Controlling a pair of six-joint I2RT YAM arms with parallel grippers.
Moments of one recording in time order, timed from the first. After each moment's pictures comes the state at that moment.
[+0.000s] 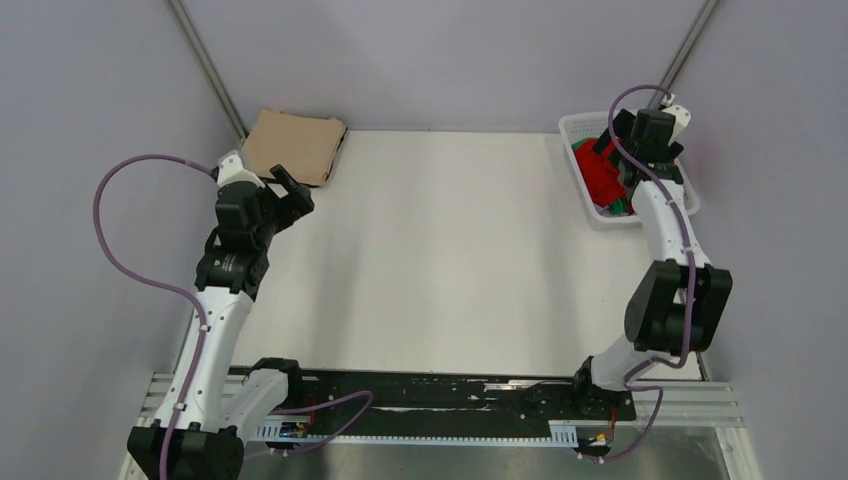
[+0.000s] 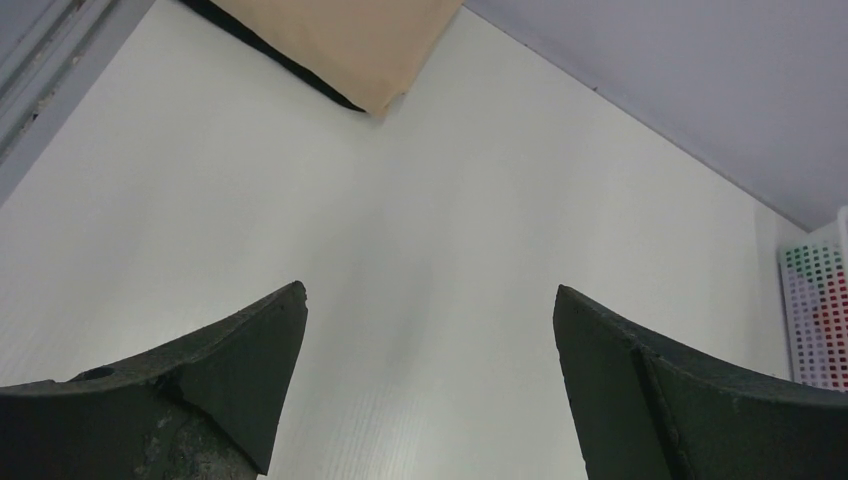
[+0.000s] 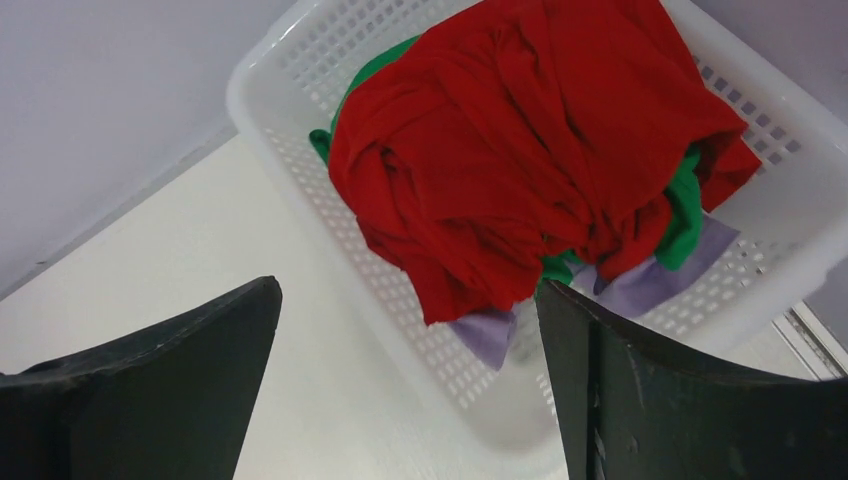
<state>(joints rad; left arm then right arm) -0.06 0.90 0.96 -0.40 -0.15 -0.52 -0.15 1.50 1.33 -0.29 0.22 0.42</state>
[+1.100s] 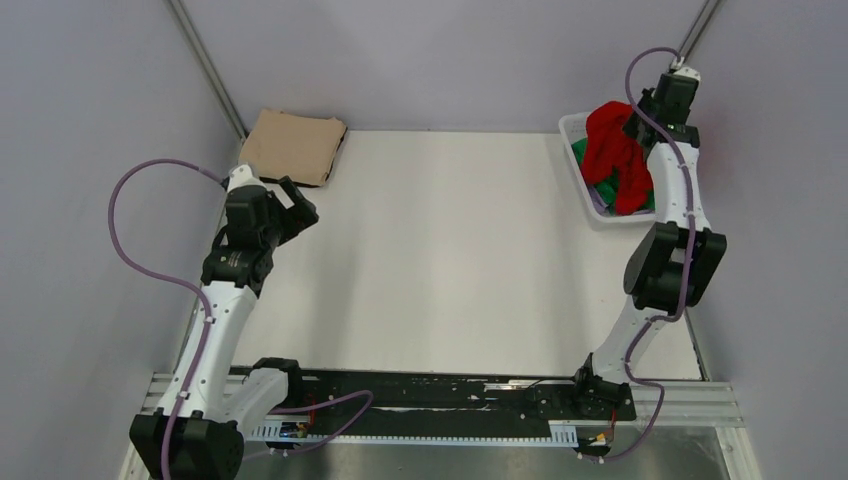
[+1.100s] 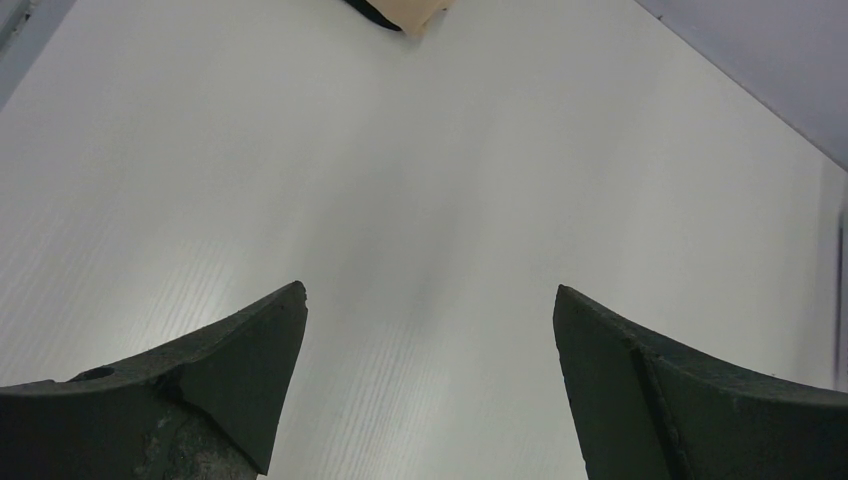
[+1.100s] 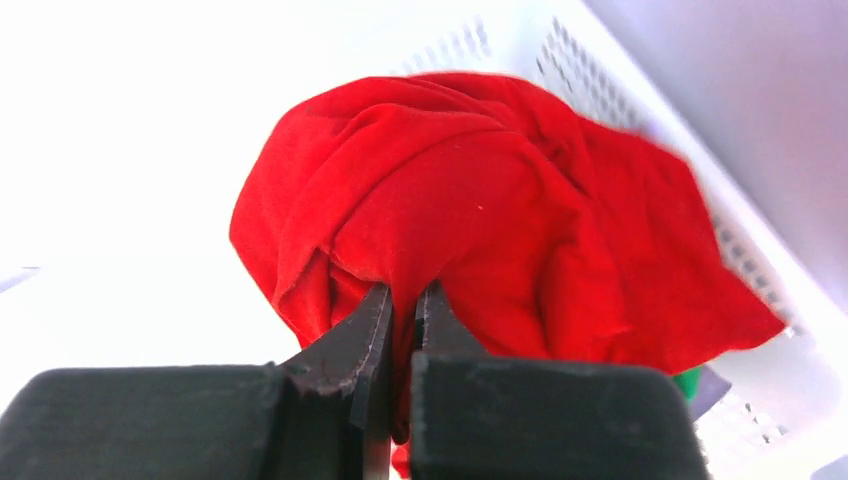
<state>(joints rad) -0.06 0.94 0.93 -0.49 -0.14 -0.55 -0.24 1.97 1.85 -0.43 0.08 0.27</state>
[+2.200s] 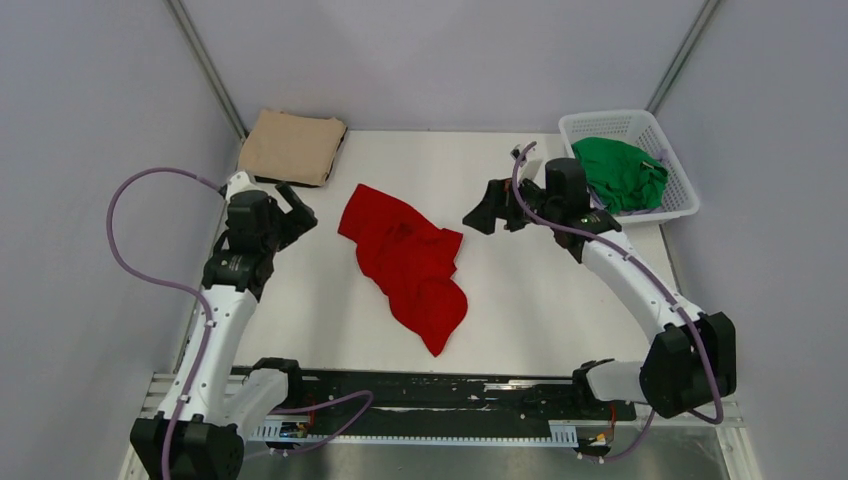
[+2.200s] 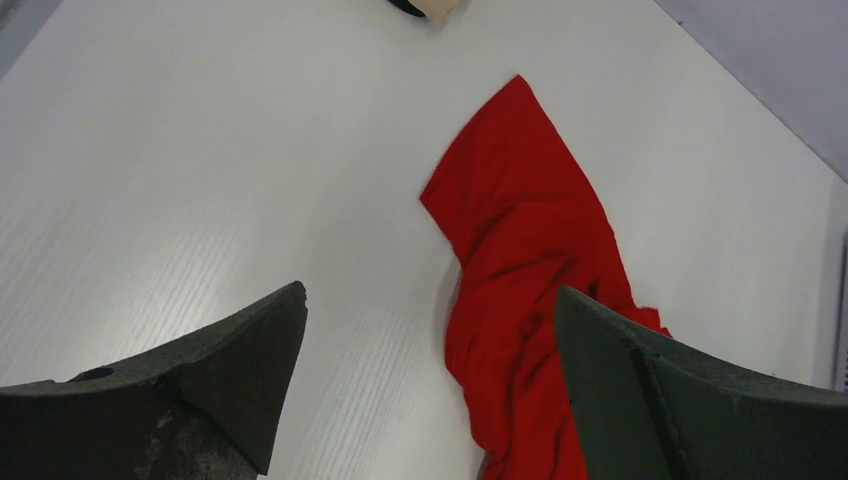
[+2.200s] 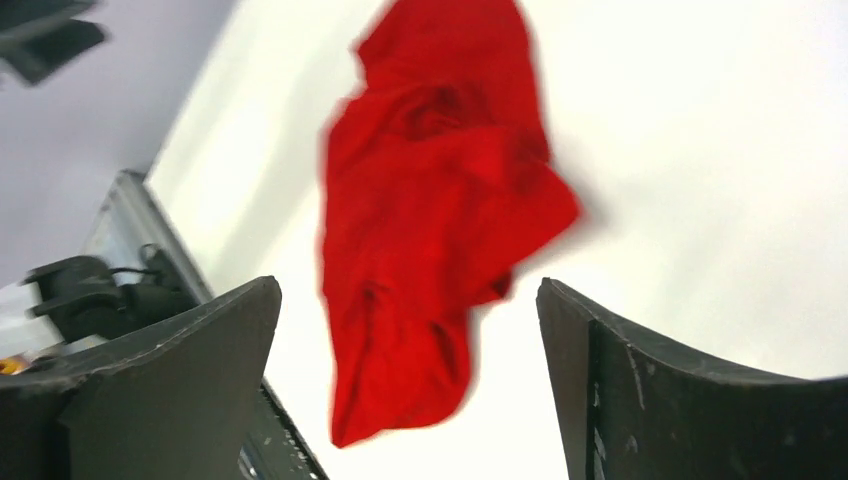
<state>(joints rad) -0.06 0.92 0.90 -0.51 -0.17 -0.60 0.33 1.34 1.09 -0.19 -0.62 0.30</state>
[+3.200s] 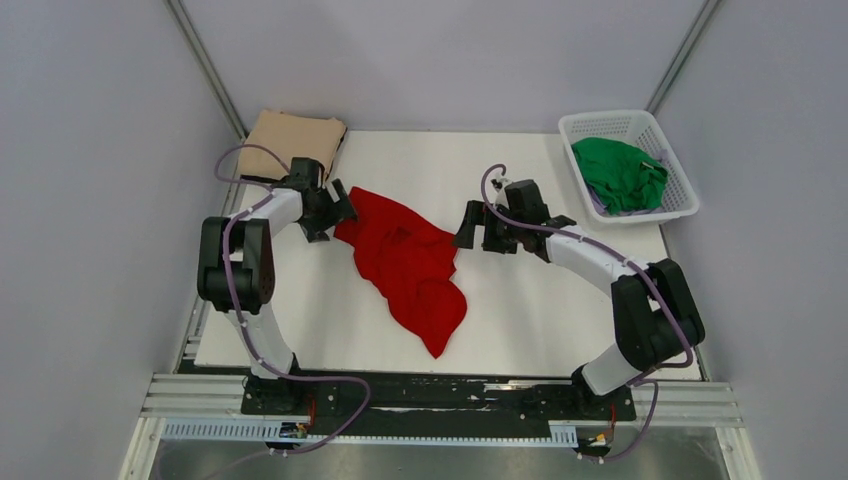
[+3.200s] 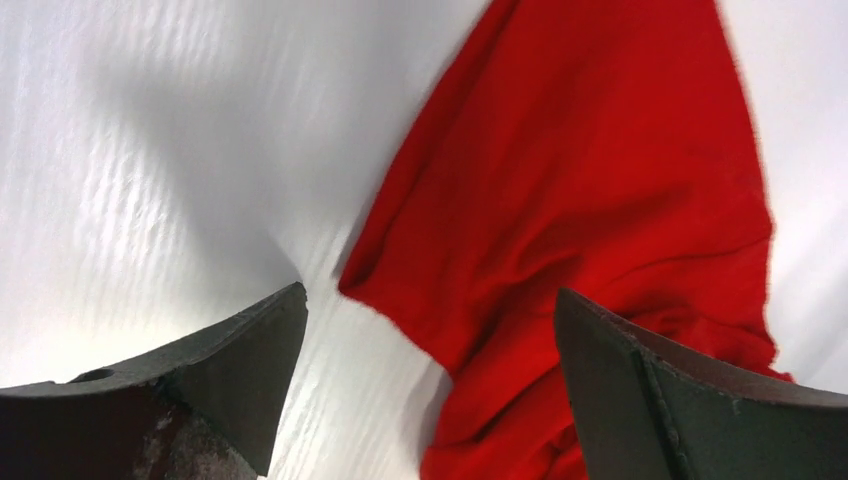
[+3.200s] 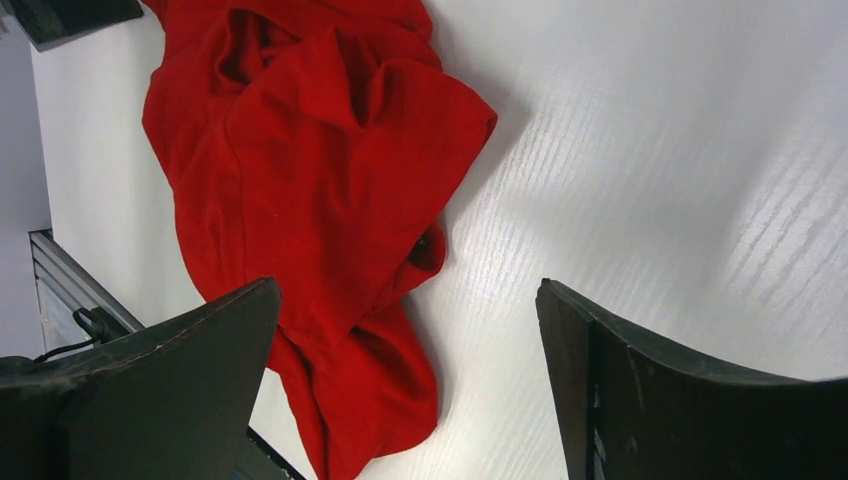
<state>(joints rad) -0.07 1.85 1.20 -0.44 0.12 -0.57 0.41 1.55 0.96 -0.17 -0.34 0.50</state>
